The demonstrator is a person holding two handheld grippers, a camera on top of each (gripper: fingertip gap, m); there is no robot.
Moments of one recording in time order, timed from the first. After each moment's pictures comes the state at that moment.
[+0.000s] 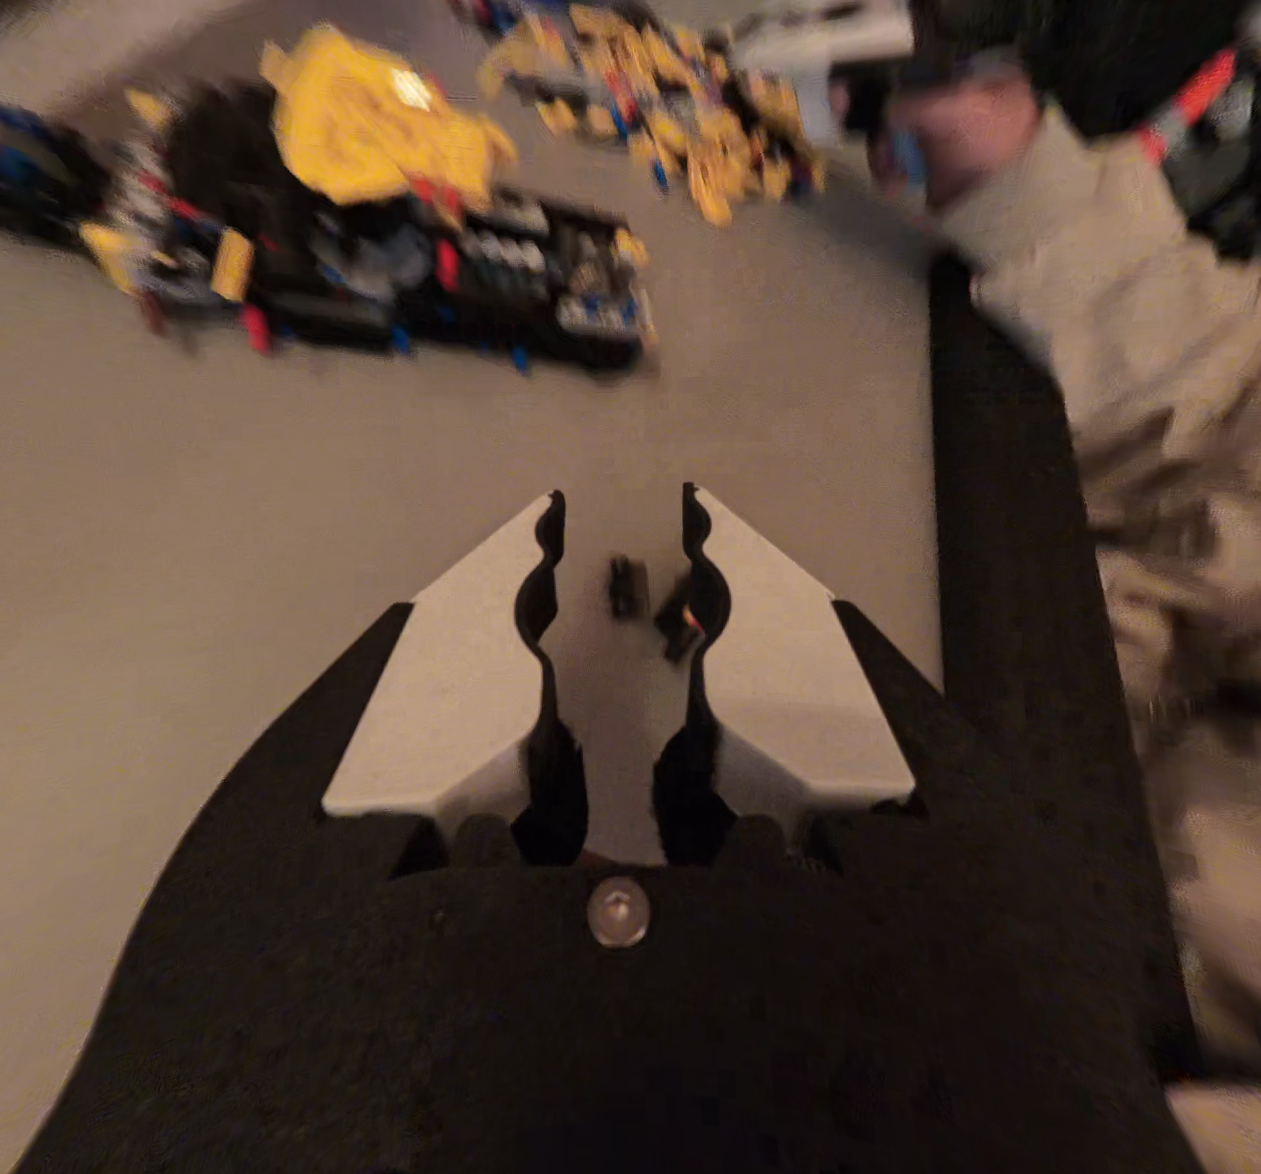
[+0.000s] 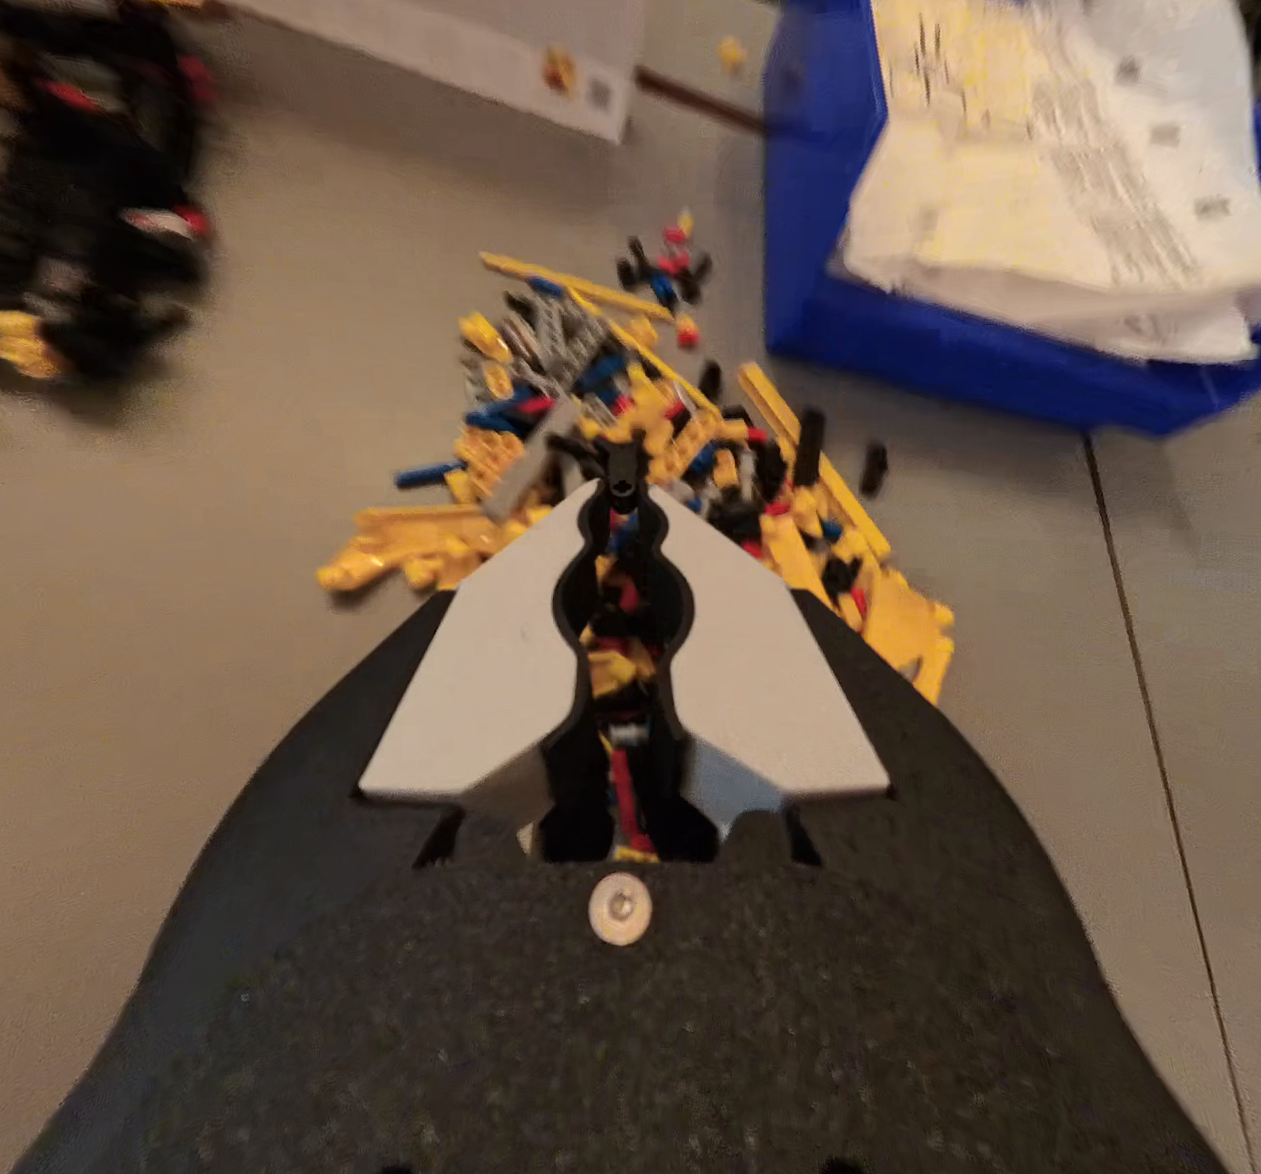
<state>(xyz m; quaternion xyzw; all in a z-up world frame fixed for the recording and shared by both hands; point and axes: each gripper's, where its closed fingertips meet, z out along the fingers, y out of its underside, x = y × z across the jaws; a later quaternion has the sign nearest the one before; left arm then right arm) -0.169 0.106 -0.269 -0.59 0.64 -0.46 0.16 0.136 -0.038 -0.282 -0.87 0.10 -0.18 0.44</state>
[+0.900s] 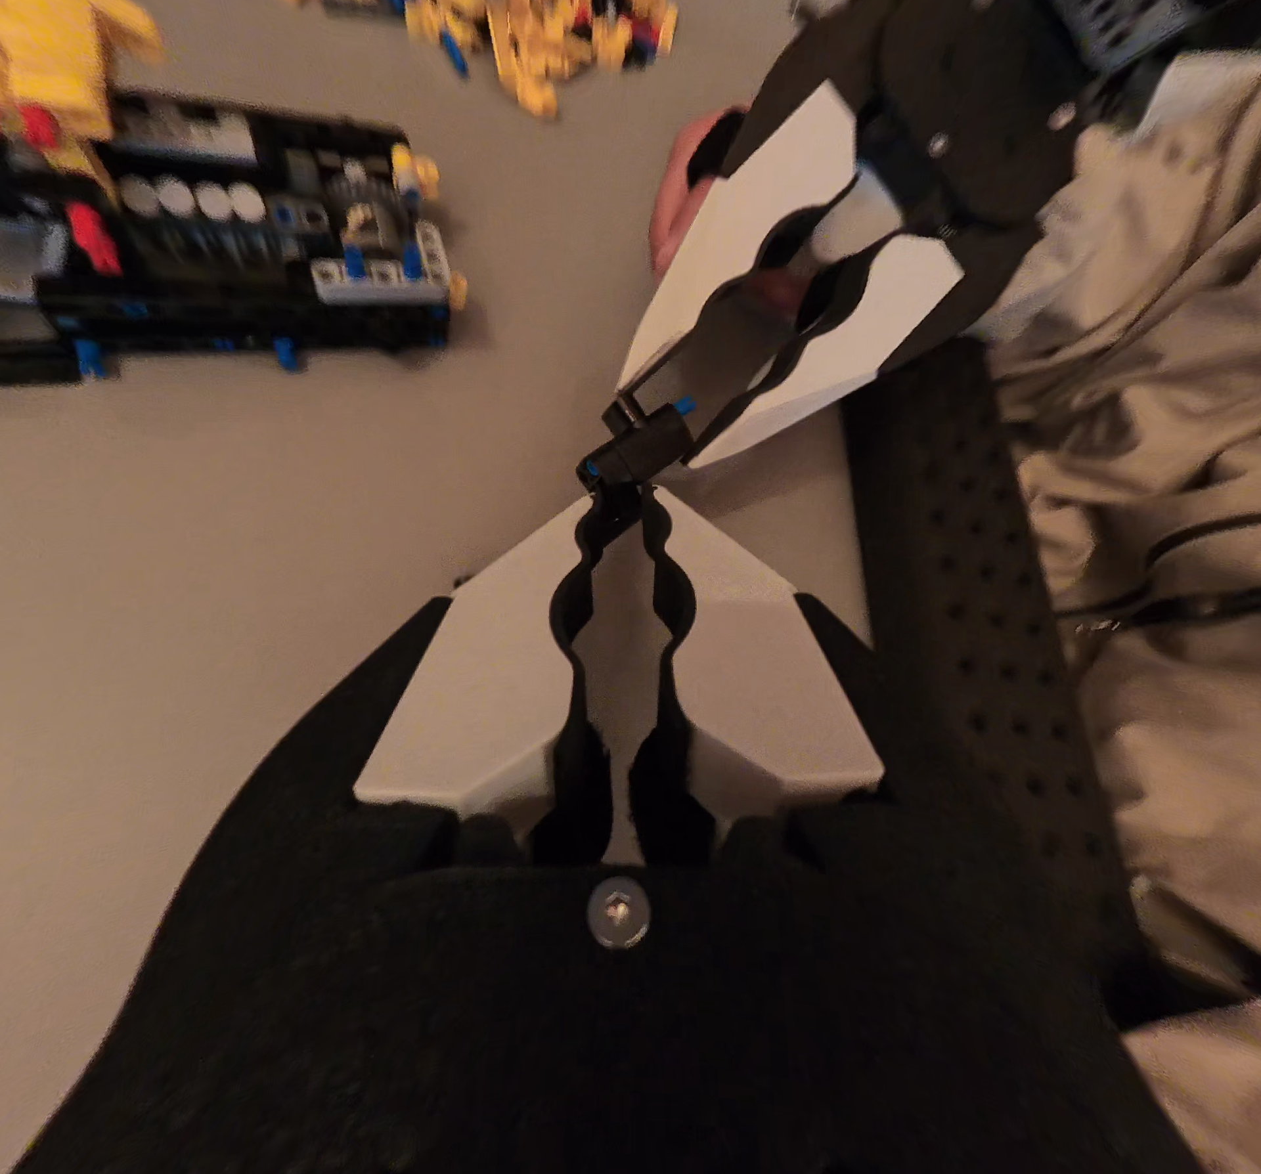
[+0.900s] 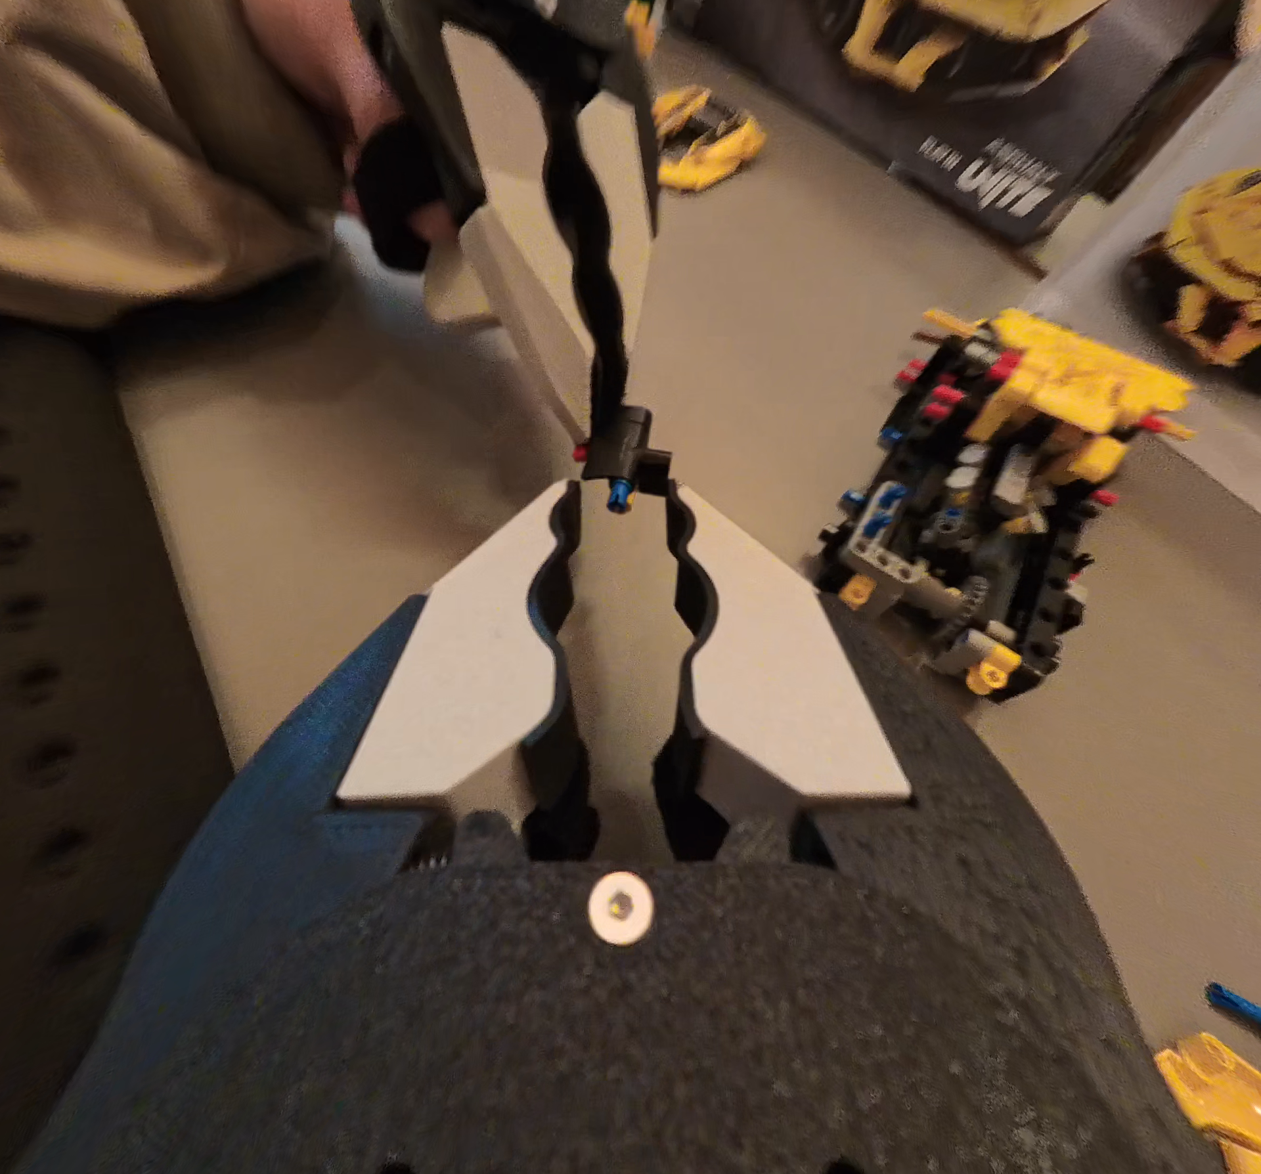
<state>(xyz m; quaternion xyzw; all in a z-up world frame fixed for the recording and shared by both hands) -0.159 0.044 -0.278 -0.52 0.70 -0.48 0.10 -0.146 0.036 -0.278 -0.81 -0.24 0.06 0.53</state>
